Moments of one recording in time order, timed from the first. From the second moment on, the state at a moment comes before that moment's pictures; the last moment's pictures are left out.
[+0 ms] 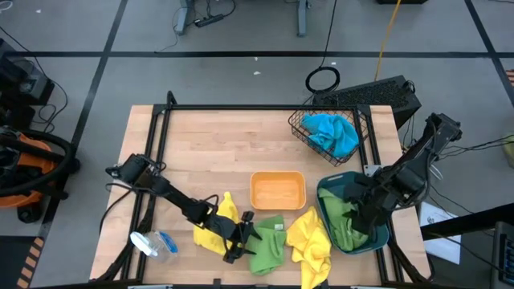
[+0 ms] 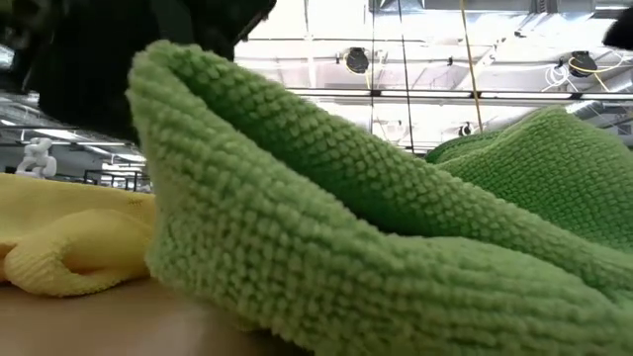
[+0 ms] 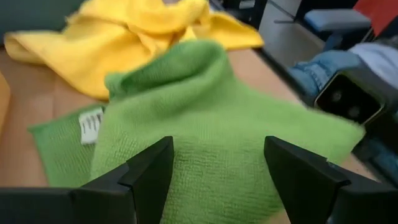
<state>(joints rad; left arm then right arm) -0.50 1.96 0.87 0.64 -0.02 -0.10 0.80 1.01 0.96 -1.11 0.25 1.07</state>
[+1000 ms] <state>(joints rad) -0.49 1.98 0.90 0.69 -0.07 0.06 0.87 1.43 0.97 -0.52 0.78 0.42</state>
